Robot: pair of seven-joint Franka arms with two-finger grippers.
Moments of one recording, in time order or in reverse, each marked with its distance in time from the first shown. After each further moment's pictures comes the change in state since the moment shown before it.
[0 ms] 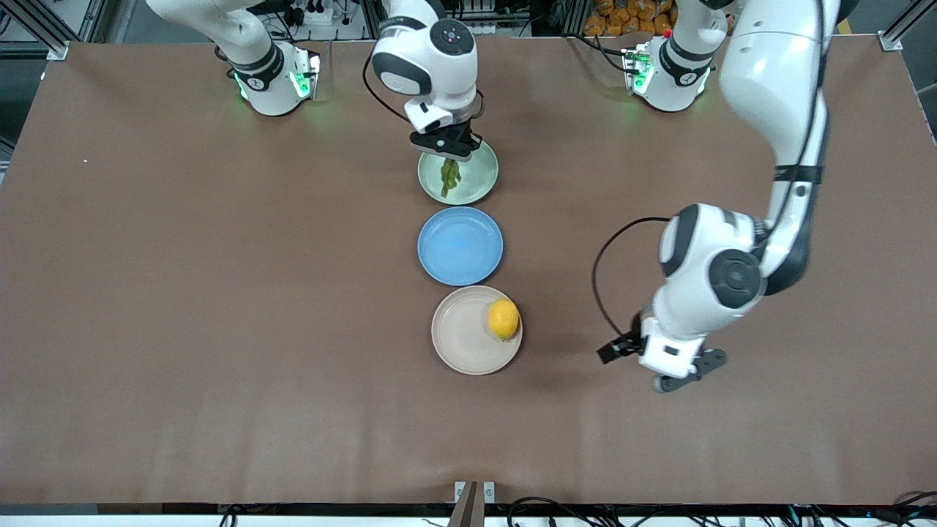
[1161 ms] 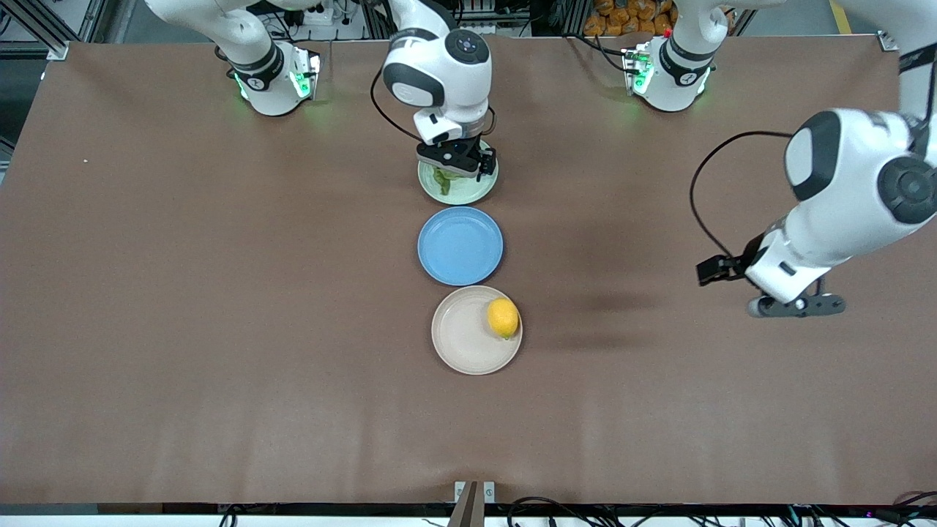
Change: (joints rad) left arm 0.158 -0.441 0.027 -0.378 0.042 -0.165 0.548; right arm 0.066 0.018 -0.105 0.152 -0.032 -0.084 0.019
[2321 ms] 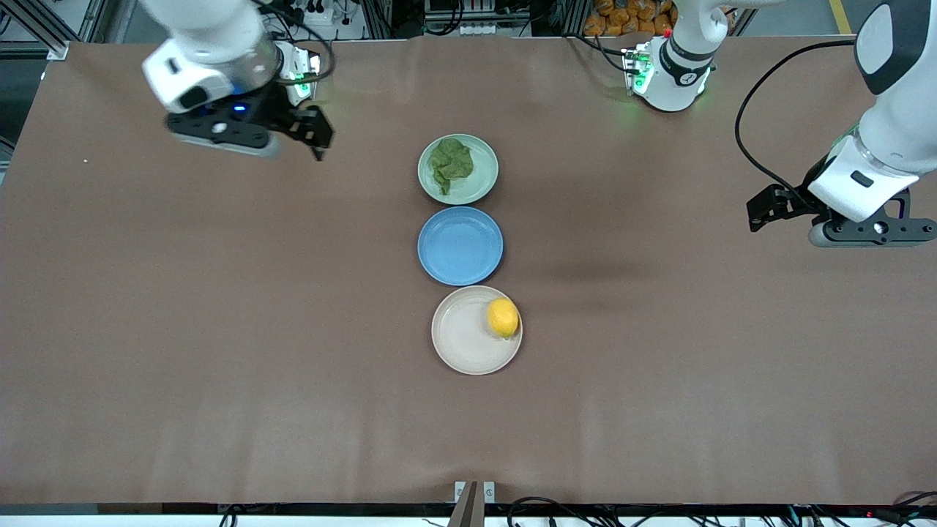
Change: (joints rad) left arm 0.022 -0.198 -0.025 0.032 0.065 -0.202 0.028; right arm -0.240 -0.422 -0.309 0.343 0.372 -0.642 -0.913
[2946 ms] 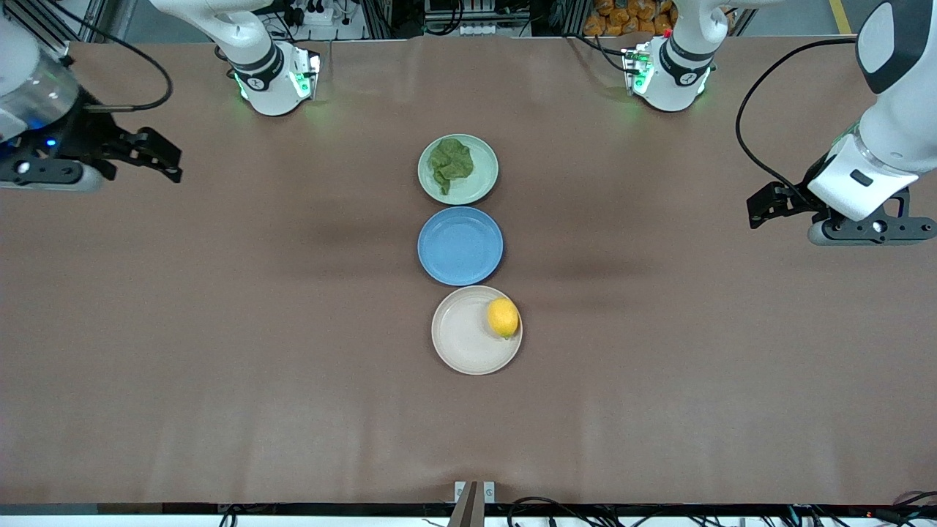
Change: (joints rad) left arm 0.001 -0.001 0.000 0.004 0.000 -0.022 0.004; right arm -0.055 -0.008 -0.306 0.036 0.004 -0.062 -0.515
